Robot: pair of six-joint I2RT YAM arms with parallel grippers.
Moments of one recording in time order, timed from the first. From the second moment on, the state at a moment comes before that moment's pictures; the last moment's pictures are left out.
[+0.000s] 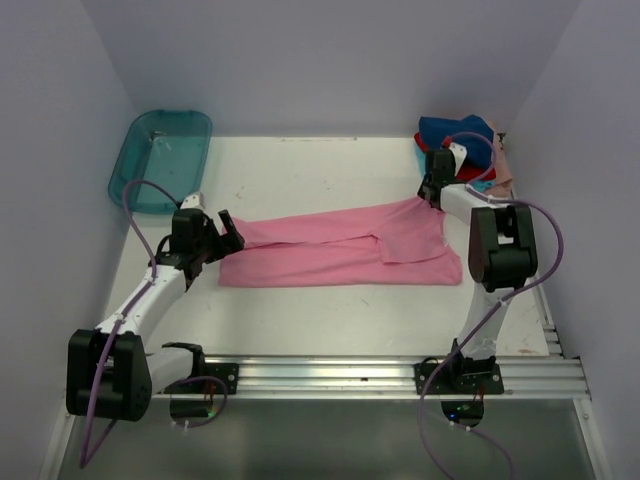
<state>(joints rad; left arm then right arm) -0.09 1.15 0.61 -0.19 0.01 -0.47 0.10 1.97 1.30 -0.09 0.38 0.41</state>
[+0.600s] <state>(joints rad) -0.09 1.13 0.61 -0.13 0.04 -0.47 0.12 1.75 1.12 0.02 0.37 0.37</state>
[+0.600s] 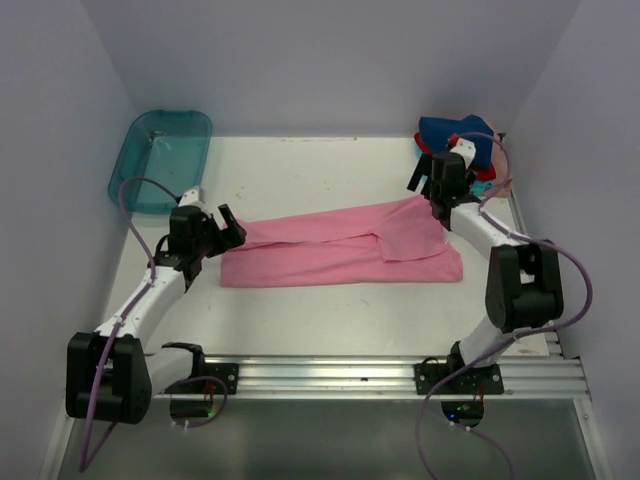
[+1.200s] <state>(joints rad) -0.09 1.47 0.68 -0.04 0.07 -0.52 0.38 1.27 0.80 -0.09 0.23 0.37</state>
